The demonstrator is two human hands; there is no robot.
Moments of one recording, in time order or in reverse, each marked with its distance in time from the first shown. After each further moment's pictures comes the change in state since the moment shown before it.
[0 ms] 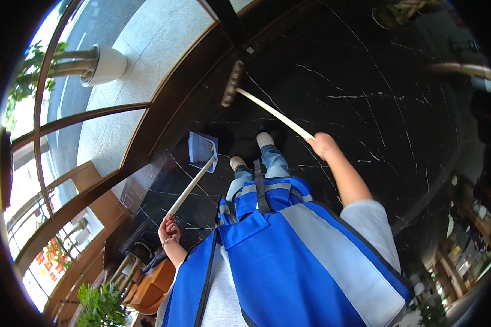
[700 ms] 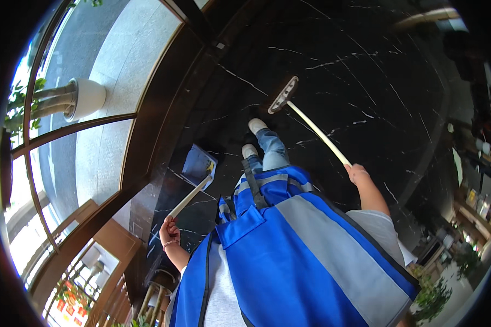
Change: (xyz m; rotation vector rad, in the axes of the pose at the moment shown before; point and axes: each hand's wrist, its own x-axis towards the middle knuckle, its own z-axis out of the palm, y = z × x) left_hand 0.022 0.057 -0.034 0.596 -0.084 0.044; right_hand -0.132 0.181 0.170 -0.051 0.103 0.483
